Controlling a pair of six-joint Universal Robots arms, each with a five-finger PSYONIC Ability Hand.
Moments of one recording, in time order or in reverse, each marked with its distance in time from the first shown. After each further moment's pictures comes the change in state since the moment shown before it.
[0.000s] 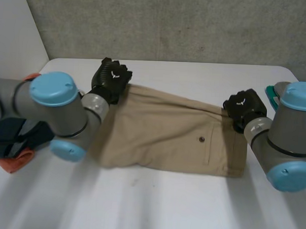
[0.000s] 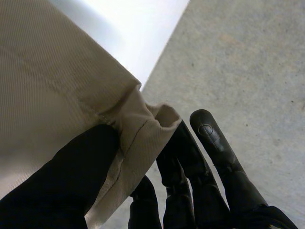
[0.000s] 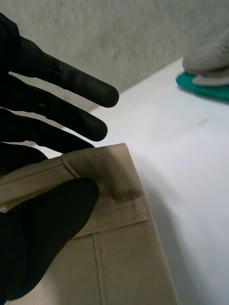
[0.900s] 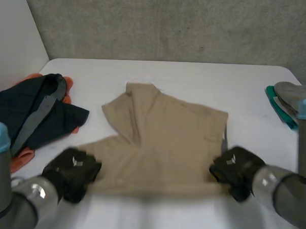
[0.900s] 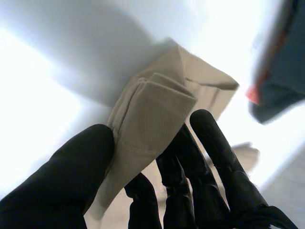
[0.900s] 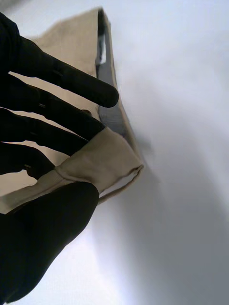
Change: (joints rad) left arm 0.042 0.651 -0.755 -0.587 -0.012 -0.117; right arm 0.049 -0.312 0.261 0.590 -0.146 -0.096; left_hand 0.000 0.000 0.000 0.000 -0.026; right_hand 0.000 0.000 -0.003 0.000 -0.012
